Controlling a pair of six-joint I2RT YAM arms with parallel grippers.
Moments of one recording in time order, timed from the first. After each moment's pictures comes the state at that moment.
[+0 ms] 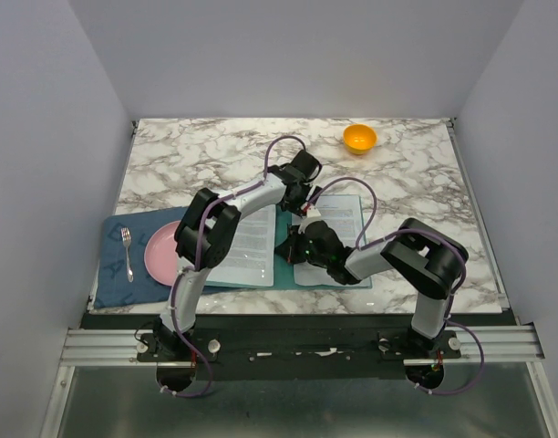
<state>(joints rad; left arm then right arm) -0.67 2.18 1.70 -0.59 -0.11 -0.13 0.87 1.85 0.65 0.74 0.01 0.66</state>
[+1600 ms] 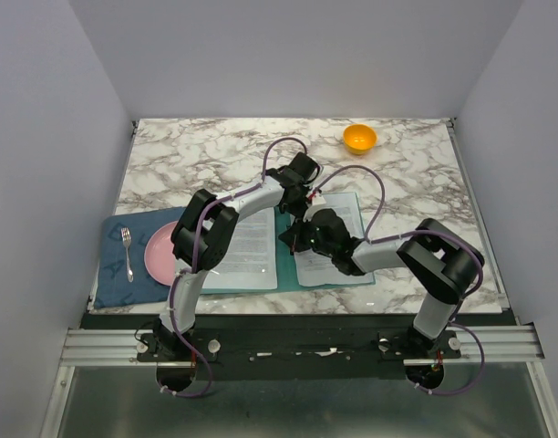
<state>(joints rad) -0.67 2.15 1.62 -0.52 -0.10 -0.08 0.81 1.76 0.69 0.67 -0.04 0.58</state>
